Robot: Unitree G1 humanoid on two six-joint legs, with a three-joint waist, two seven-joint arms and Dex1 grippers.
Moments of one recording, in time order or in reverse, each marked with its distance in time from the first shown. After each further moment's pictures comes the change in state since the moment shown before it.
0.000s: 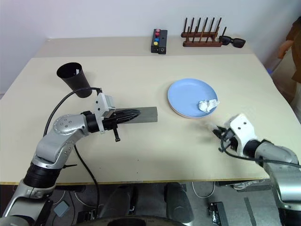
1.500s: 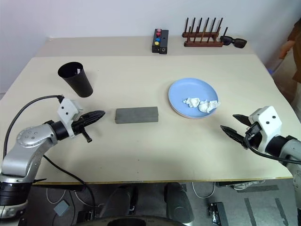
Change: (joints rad) left arm 0.248 0.162 0.271 -0.004 0.031 -0.015 0.095; right arm 0.110 -0.041 -0.226 0.008 0.134 -0.001 0.141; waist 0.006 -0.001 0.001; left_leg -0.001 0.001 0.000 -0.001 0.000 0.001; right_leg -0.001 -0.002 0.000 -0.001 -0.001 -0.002
